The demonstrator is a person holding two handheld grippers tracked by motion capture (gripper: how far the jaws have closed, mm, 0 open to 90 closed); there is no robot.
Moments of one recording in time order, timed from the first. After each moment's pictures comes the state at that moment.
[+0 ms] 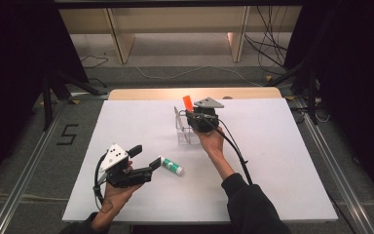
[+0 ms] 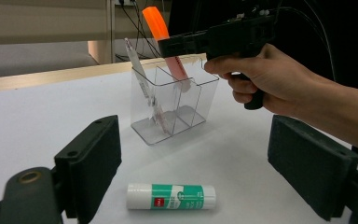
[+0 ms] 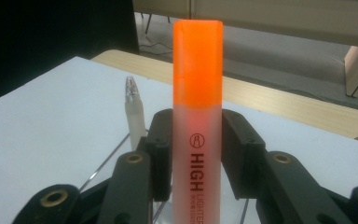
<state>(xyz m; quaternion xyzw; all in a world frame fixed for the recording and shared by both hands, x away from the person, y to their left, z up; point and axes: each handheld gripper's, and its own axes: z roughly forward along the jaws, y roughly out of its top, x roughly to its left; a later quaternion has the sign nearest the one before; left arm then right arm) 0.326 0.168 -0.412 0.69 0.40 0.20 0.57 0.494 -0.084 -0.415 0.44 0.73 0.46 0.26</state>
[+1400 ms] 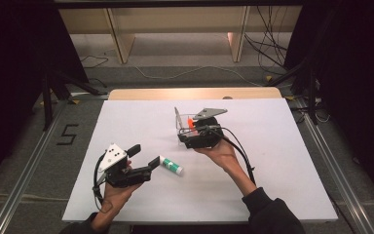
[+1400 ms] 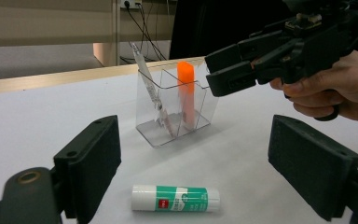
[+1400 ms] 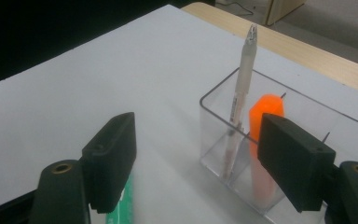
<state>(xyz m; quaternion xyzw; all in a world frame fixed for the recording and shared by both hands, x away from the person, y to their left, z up) 0.326 0.170 -0.411 0.68 0.41 0.21 0.57 0.441 -0.096 -0.393 0.33 0.82 0.44 0.14</state>
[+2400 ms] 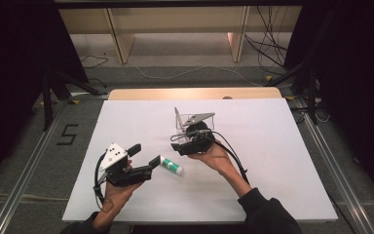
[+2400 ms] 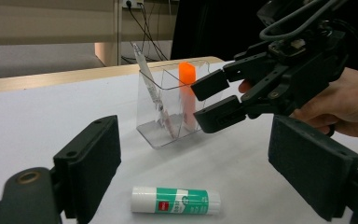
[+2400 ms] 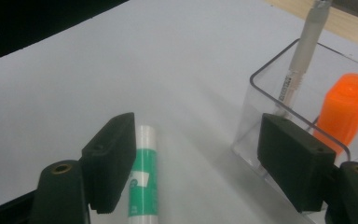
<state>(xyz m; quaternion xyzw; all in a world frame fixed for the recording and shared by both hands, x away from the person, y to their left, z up) 0.328 0.167 -0.412 0.68 0.41 0.21 0.57 0.443 -0.071 -0.408 0.31 0.86 0.40 0.10</state>
